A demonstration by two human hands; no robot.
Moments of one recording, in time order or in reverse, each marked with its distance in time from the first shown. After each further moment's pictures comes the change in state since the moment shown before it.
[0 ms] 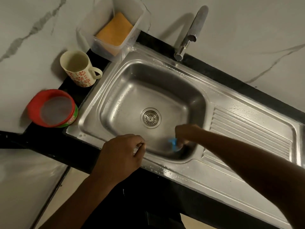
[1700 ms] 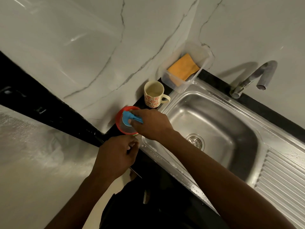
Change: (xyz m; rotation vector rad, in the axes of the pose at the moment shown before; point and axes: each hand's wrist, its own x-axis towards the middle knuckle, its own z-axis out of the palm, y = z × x) left_hand -0.049 -0.099 -0.132 0.033 0.247 -0.270; right_hand -0.081 -0.270 -0.153 0.414 0.798 -0.640
